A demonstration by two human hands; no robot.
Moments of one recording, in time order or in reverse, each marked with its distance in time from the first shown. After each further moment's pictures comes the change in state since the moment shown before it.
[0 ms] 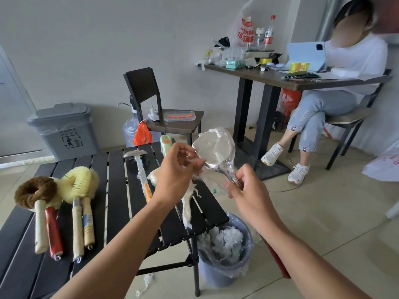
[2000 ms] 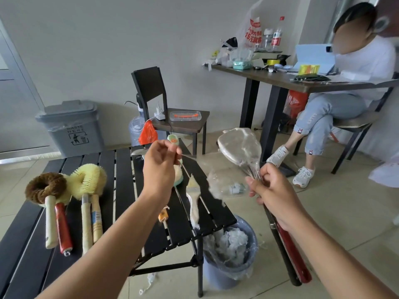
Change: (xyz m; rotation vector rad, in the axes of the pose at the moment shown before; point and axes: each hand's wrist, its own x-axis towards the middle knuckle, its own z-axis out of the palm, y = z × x) left_hand 0.005 0.004 -0.035 -0.193 0.255 -0.074; right_hand 0.014 0.017 -0.024 0.250 -0.050 0.069
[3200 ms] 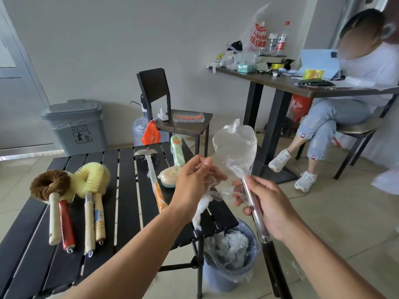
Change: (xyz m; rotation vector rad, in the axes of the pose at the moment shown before) left_hand -0.034 -0.011 0.038 -0.139 -0.321 -0.224; right_hand -0.012 -0.016 0.017 0.588 -0.218 0.241
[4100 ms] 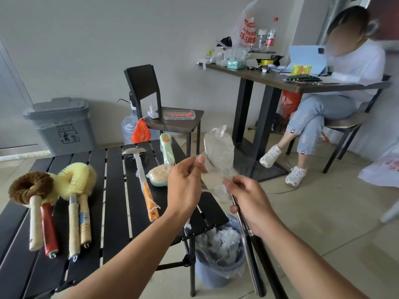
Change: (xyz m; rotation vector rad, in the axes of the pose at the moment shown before) left_hand 0.000 -0.013 0.013 0.434 0.221 0.241; right_hand 0.024 0.034 0.000 -0.260 0.213 -0.053
